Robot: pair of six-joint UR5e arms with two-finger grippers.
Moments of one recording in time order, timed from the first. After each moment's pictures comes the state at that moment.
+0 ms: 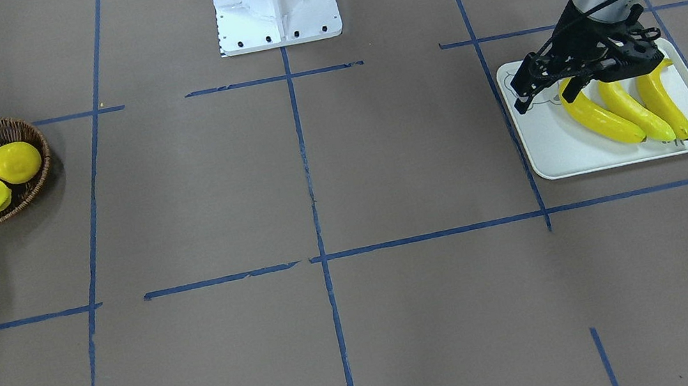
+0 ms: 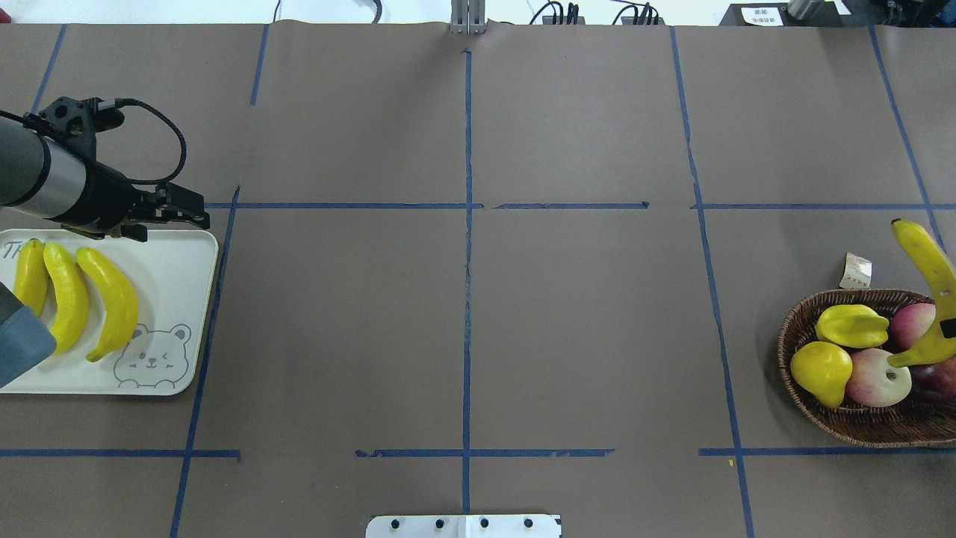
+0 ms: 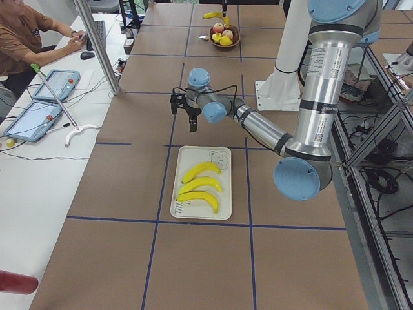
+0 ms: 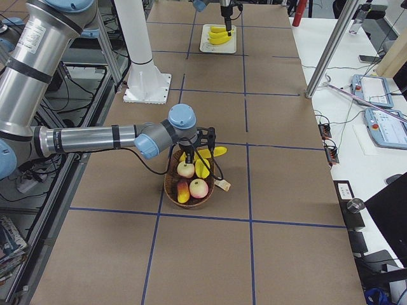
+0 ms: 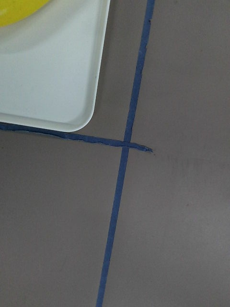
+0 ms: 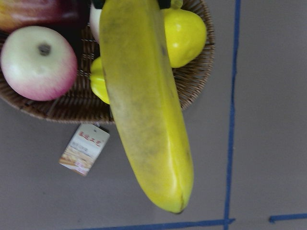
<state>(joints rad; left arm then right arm) -0.89 -1.71 -1.94 -1.92 -2.10 -1.16 1.18 -1.98 2.07 -1.06 2.44 0.63</state>
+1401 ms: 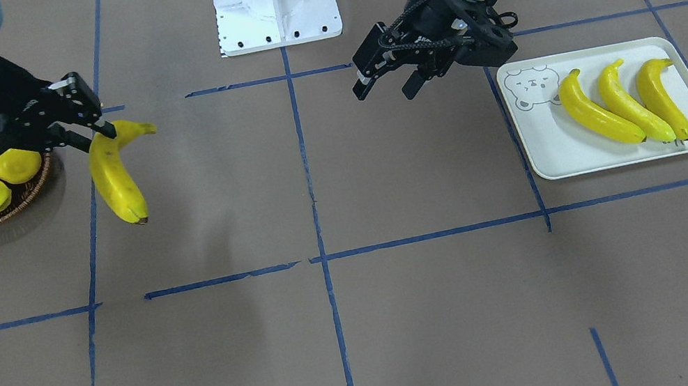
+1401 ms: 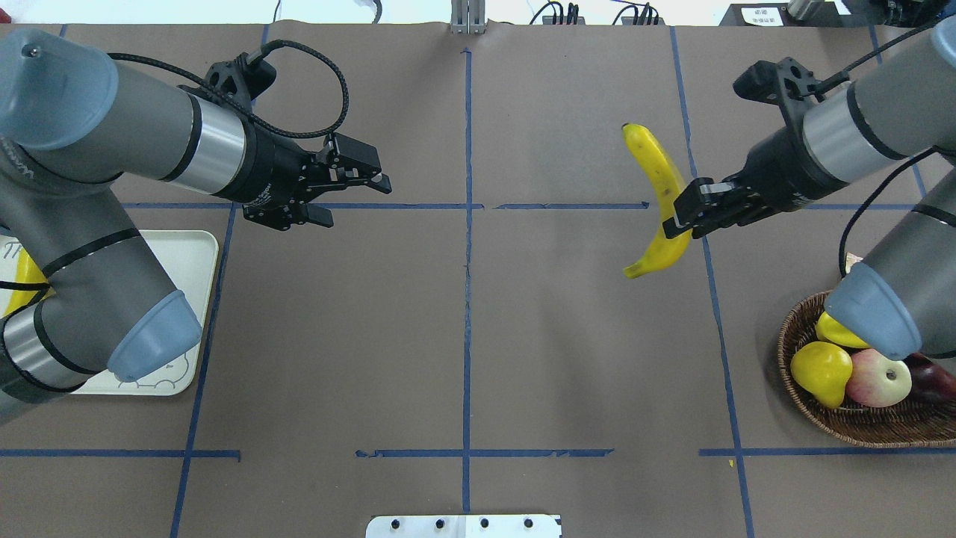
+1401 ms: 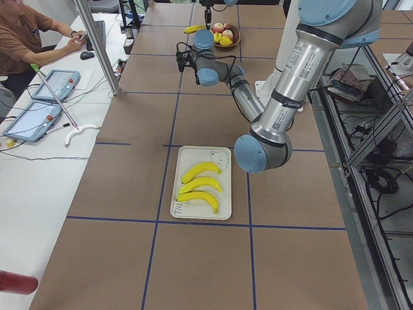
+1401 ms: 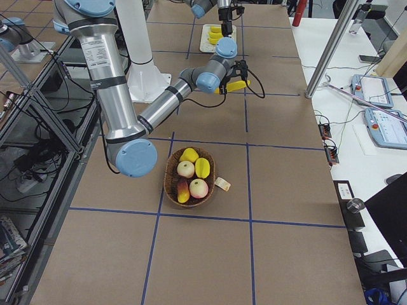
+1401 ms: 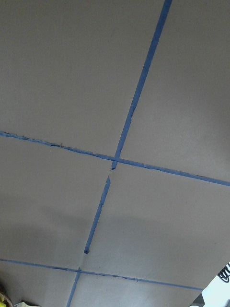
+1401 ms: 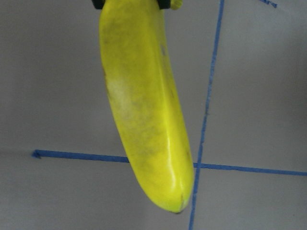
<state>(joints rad) -0.75 -2.06 -1.90 -2.09 -2.12 -1.60 0.89 -1.25 2.03 -1.39 2.36 0.95</state>
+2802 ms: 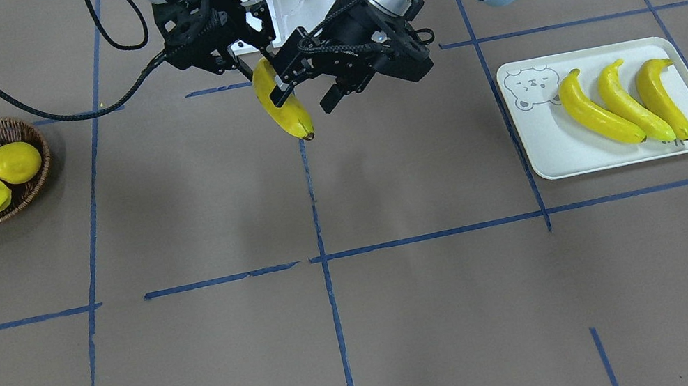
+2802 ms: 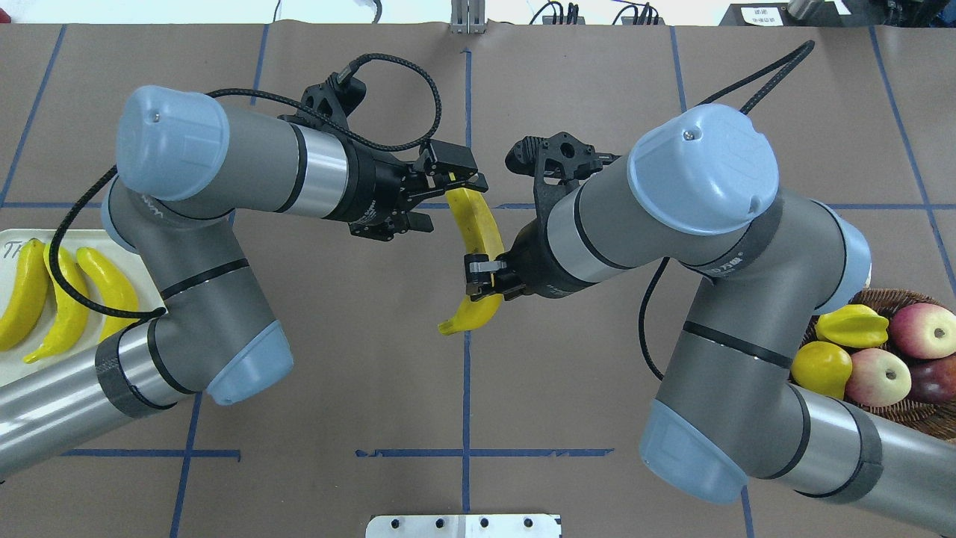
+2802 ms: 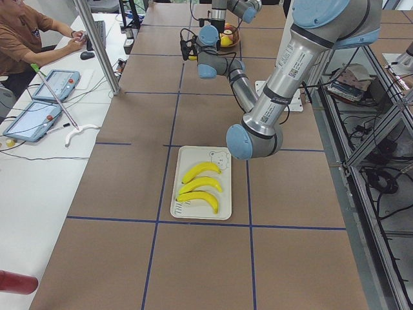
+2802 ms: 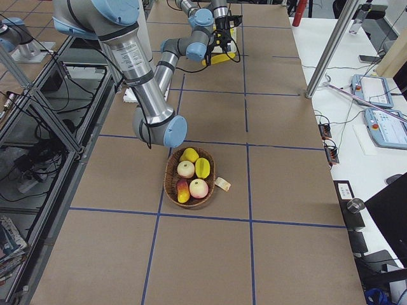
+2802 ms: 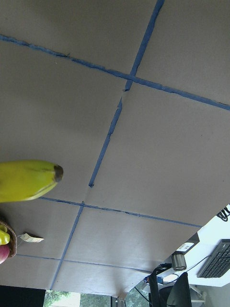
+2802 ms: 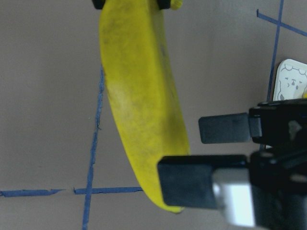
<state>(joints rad) -0.63 -2.19 -1.77 -2.28 -1.96 -1.75 0.54 -0.97 2.03 -1.49 2.00 1.22</state>
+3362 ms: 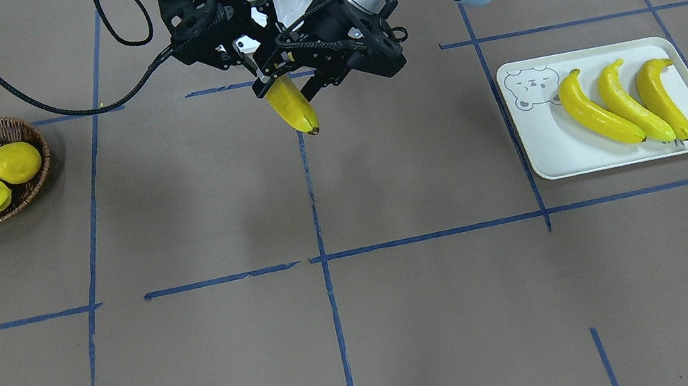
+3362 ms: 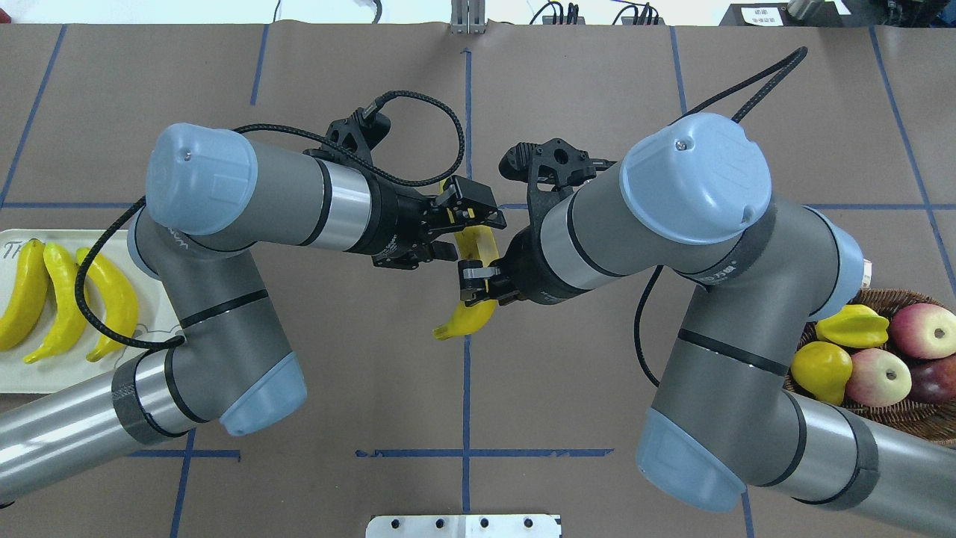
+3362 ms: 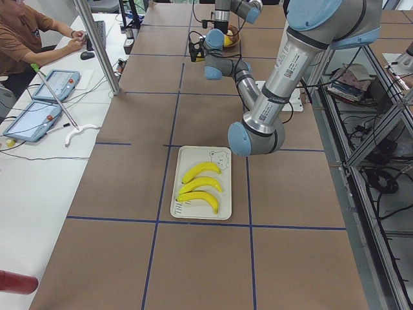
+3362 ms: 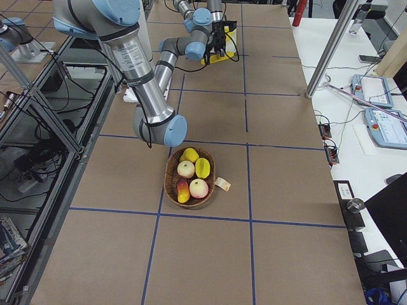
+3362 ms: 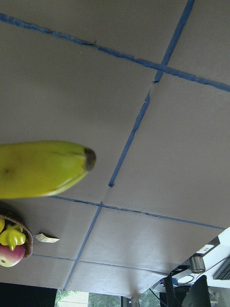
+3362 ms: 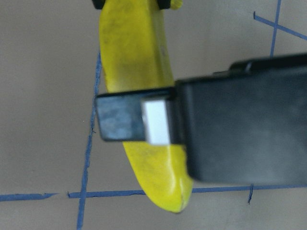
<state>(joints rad) -0.58 -2.19 -1.77 -2.29 -1.95 -1.77 0.53 -0.97 2.03 -1.49 1.99 1.23</state>
